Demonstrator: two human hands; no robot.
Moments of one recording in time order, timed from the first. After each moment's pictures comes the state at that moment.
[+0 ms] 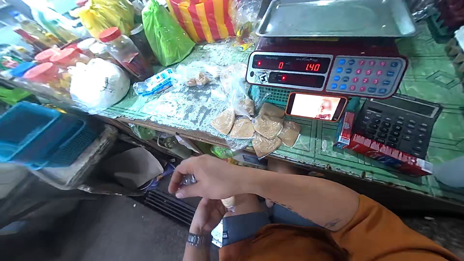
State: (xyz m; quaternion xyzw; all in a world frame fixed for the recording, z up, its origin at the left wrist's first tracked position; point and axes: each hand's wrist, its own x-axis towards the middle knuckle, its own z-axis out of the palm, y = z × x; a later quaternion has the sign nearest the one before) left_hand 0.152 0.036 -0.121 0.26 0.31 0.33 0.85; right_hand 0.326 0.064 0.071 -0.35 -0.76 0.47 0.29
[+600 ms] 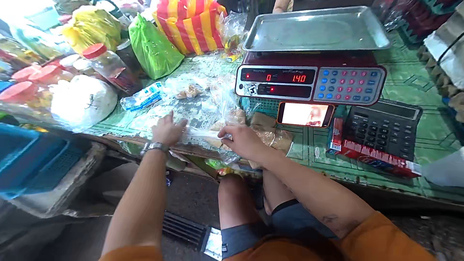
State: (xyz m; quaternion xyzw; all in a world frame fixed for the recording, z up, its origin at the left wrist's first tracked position) left_hand 0.207 0.321 0.009 0.80 0.57 0.11 0.16; right_hand 0.426 0.124 0.003 -0.64 -0.66 0.20 0.34
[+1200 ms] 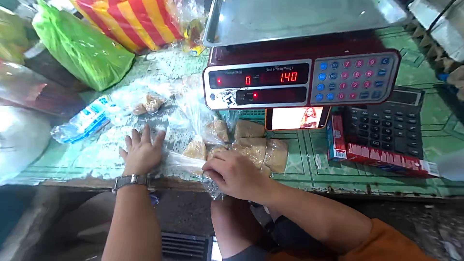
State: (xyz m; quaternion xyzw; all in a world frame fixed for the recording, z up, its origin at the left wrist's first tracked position) left_hand 0.239 0.360 -0.036 0.84 0.54 0.05 0.08; right_hand 0.428 0.117 -0.042 -0.59 -0.68 0.09 0.43
